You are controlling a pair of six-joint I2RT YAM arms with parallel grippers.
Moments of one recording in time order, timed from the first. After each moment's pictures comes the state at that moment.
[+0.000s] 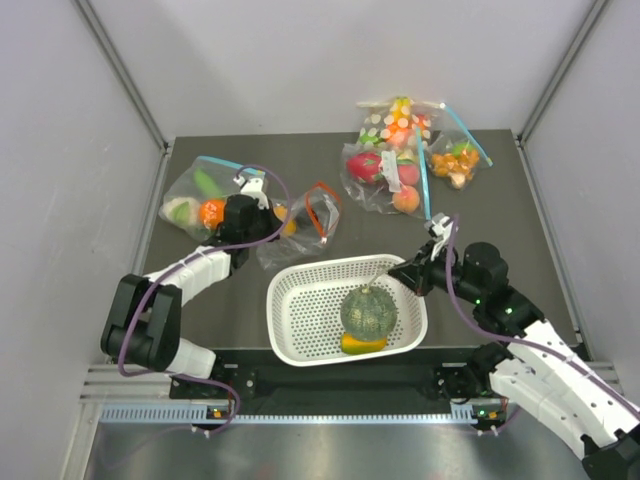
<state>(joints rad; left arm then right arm) -0.30 1.44 0.74 0.22 0.09 -0.32 0.53 0.63 0.52 -0.17 -0.38 0.28</state>
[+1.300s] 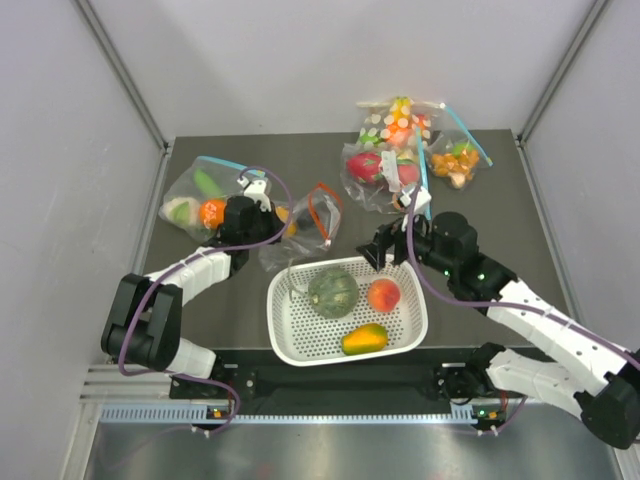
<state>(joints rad) -0.30 1.45 0.72 0.23 0.15 -0.30 0.70 0.92 0.71 -0.06 -0.14 0.21</state>
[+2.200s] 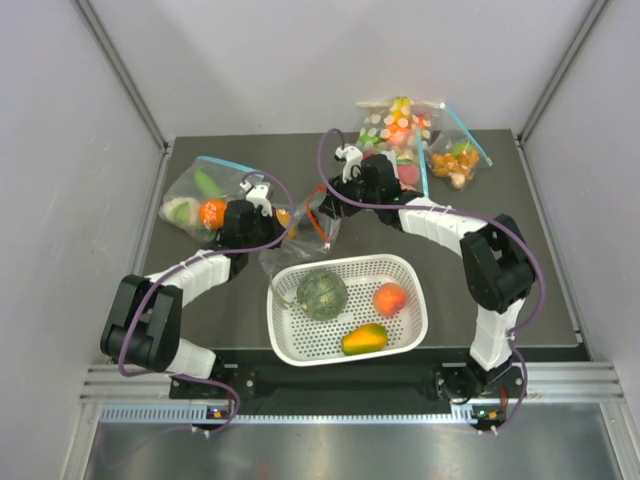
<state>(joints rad) -0.30 1.44 0.69 0.23 0.20 -0.26 0.57 1.87 1.32 0.08 -0.35 0.16</state>
